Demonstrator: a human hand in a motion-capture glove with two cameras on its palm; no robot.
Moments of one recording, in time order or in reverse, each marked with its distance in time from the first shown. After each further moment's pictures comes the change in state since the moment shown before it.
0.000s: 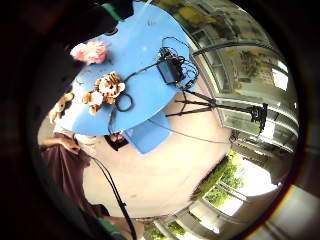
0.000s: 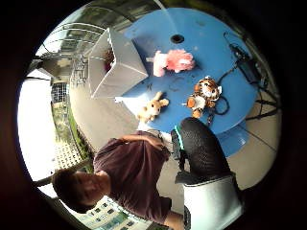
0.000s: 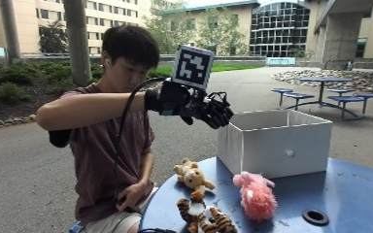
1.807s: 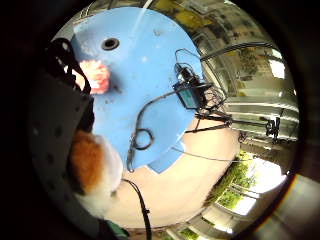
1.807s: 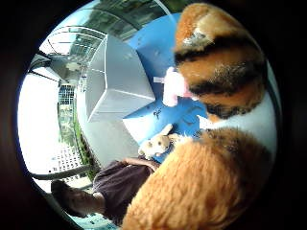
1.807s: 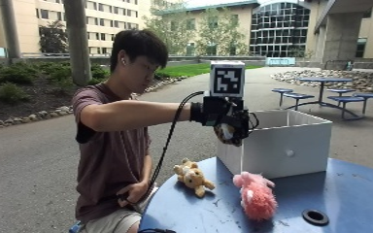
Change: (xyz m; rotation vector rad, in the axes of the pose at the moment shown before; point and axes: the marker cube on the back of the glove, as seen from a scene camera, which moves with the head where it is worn) arm -0.087 -0.102 0.011 0.200 -0.143 -0.026
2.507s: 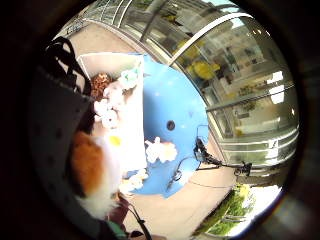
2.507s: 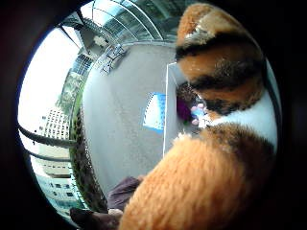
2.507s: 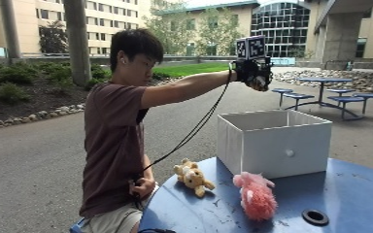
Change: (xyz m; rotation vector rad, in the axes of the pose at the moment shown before) arm -0.365 -0.126 -0.074 0.173 0.090 -0.361
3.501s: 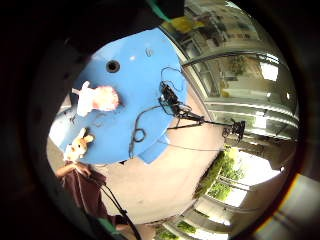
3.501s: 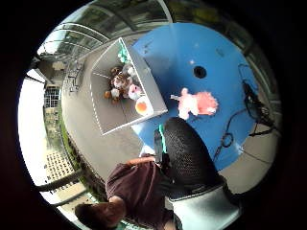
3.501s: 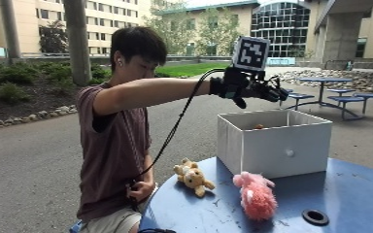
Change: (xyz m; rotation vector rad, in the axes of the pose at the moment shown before) arm 0.259 0.183 0.006 -0.323 0.053 0.299
